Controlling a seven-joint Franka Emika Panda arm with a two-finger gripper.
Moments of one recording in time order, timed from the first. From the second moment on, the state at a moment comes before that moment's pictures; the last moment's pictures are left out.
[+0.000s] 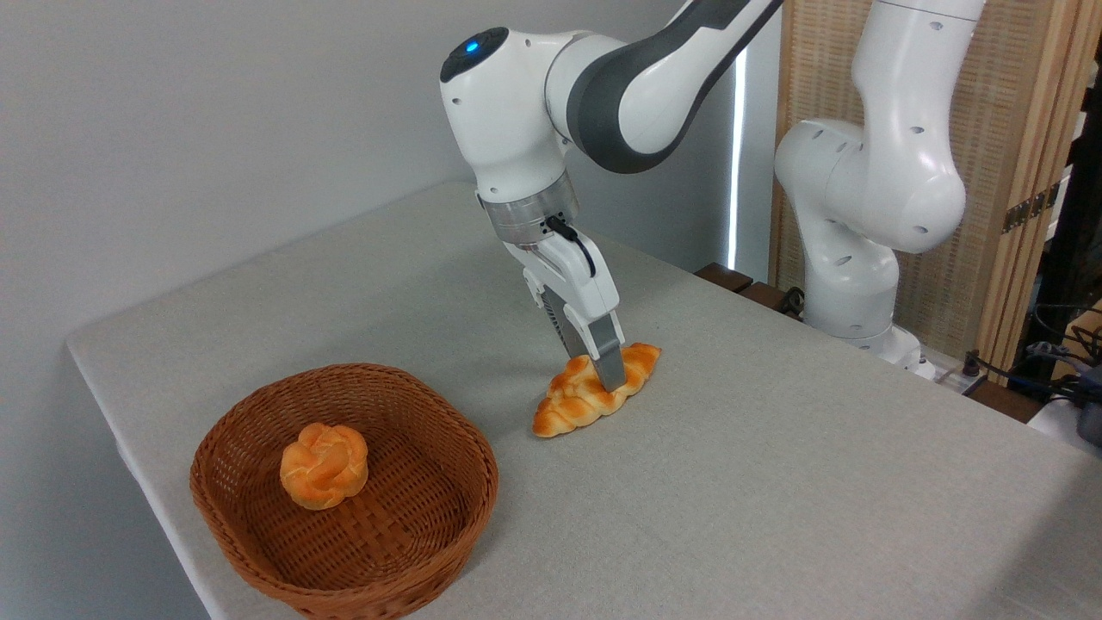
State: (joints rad) arm -0.26 -0.31 0.02 -2.43 0.04 1.92 0.74
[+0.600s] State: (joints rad) arm -0.26 -0.31 0.02 -2.43 0.05 1.92 0.77
